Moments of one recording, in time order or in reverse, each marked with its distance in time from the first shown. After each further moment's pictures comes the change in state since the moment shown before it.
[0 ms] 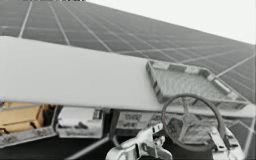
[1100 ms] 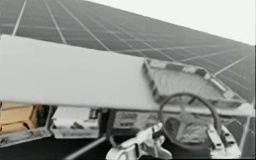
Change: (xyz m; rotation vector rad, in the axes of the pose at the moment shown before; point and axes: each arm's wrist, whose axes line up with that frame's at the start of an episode) left arm 0.000 0.003 -0.001 -0.014 -0.004 -0.005; right arm -0.003 0.009 -0.001 -0.012 -0.004 0.030
